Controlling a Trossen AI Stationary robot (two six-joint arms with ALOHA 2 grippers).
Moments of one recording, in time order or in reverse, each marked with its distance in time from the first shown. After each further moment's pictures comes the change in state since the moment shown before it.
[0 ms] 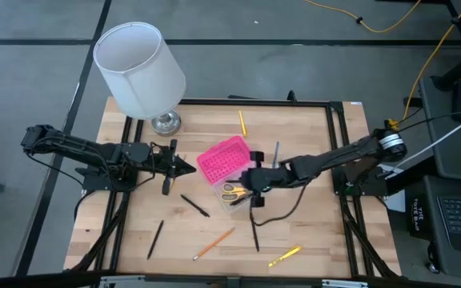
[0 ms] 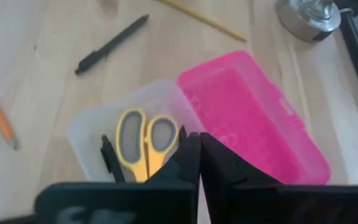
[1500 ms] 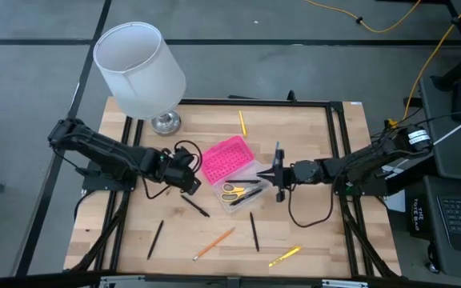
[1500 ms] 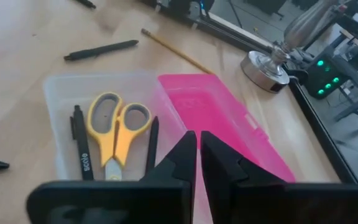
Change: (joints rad) left arm -0.152 0.594 0.679 -1.122 -0.356 -0.916; right arm -0.042 -0.298 -0.733 0.875 -0.036 -0.321
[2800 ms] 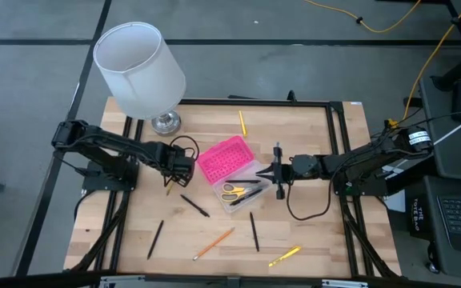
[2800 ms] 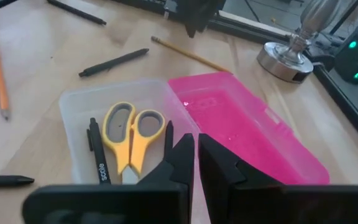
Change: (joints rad) left arm 0.235 0.040 -0.254 0.004 0.294 -0.038; right arm -0.078 0.000 0.000 -0.009 -0.159 0.122
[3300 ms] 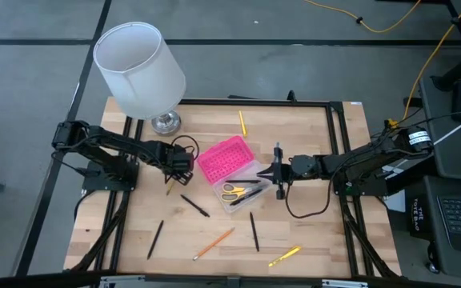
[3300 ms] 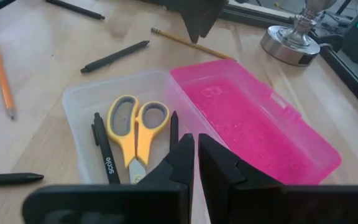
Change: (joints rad) left arm 0.082 0.000 -0.139 0.222 0.023 0.127; right arm 0.000 0.000 0.000 -0.036 0.000 0.070
